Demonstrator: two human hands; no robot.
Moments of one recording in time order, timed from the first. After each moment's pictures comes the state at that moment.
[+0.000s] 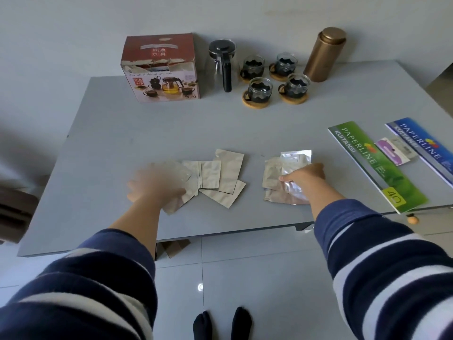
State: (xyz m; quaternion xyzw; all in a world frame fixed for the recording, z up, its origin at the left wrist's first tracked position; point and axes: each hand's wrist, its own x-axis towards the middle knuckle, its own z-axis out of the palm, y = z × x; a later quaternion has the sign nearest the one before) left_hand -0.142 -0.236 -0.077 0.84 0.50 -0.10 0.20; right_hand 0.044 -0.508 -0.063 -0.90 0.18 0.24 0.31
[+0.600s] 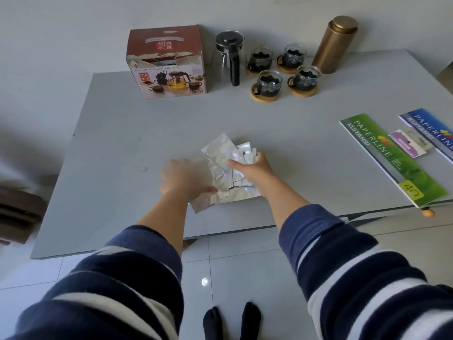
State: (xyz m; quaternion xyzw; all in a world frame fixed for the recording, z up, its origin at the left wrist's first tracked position) left_hand -0.121 -0.250 -0.082 0.87 0.40 -0.11 0.25; right_hand -0.018 -0.397 -0.075 -0.81 0.03 0.31 0.49
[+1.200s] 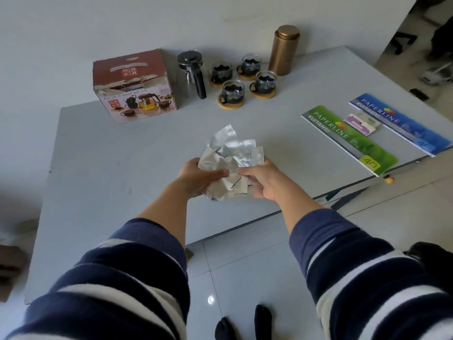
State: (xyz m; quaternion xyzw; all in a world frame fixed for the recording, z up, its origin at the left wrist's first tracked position) left_hand -0.089 -0.288 -0.028 0.75 0.29 -0.11 0.58; right_hand -0.029 -0.456 -0.047 -0.67 0.13 0.33 0.66
